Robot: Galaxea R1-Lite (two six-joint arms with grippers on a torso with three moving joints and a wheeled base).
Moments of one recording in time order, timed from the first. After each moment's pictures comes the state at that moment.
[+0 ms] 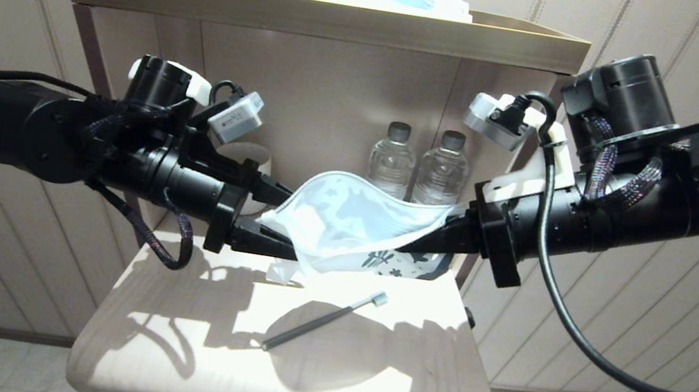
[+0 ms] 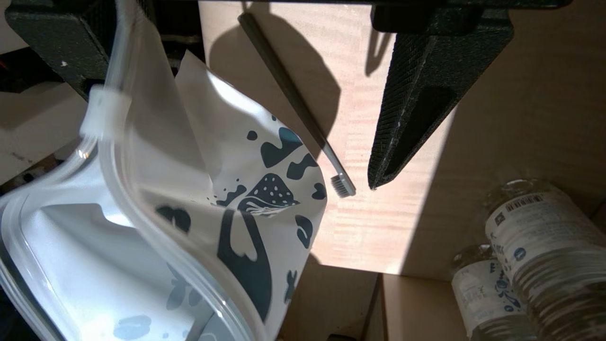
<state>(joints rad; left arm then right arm) -0.38 1.85 -1.32 0.09 -1.09 0.52 0.48 1.72 -1.58 0.47 0.74 -0.34</state>
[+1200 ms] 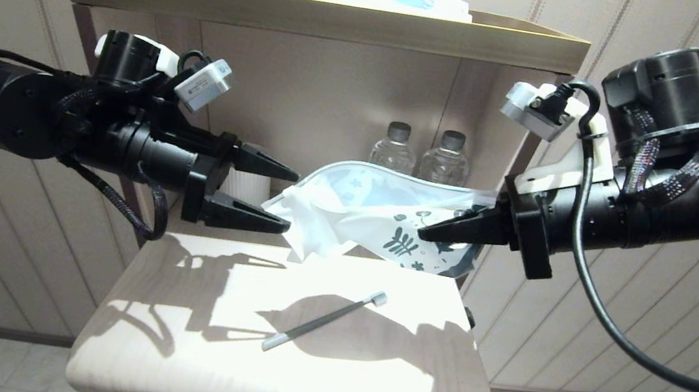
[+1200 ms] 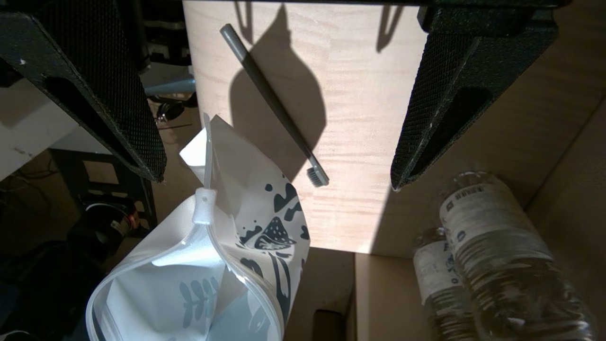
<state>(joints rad) -0.30 1.84 -1.37 0.10 -1.17 0.53 0.42 1.67 -1.56 0.47 0.75 -0.34</state>
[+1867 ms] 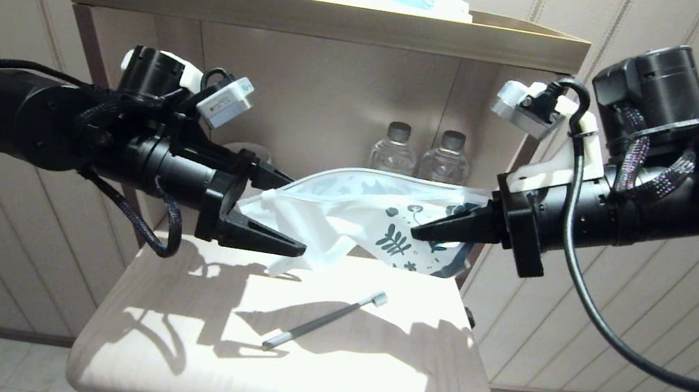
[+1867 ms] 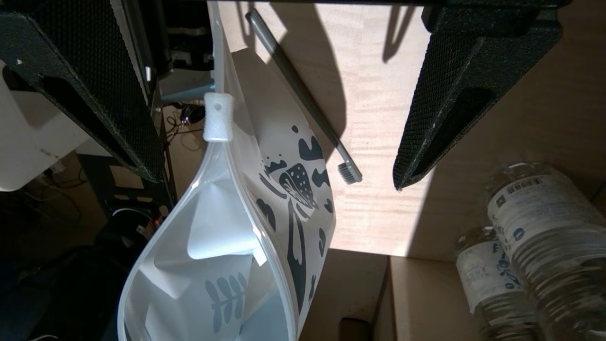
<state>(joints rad) -0.35 1.86 -1.36 0.12 -1.16 0.53 0.43 1.69 -1.57 0.47 0.75 -0.34</state>
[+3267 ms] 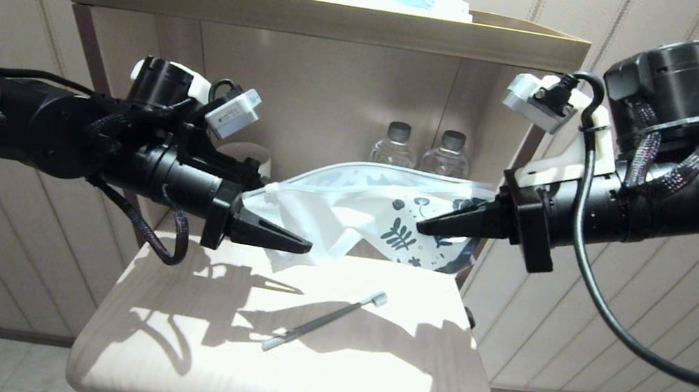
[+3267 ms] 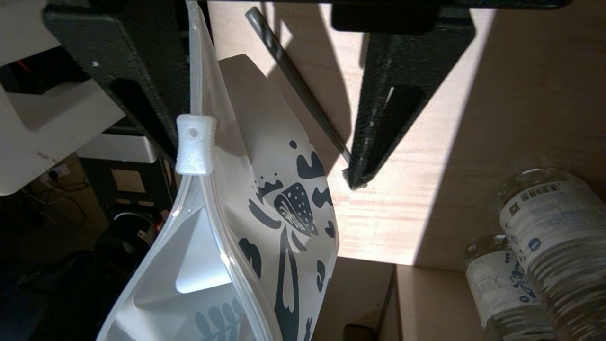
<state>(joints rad) -0.37 1.87 -1.35 0.12 -1.16 0.53 0.42 1.68 -1.58 0.47 0.76 -0.34</state>
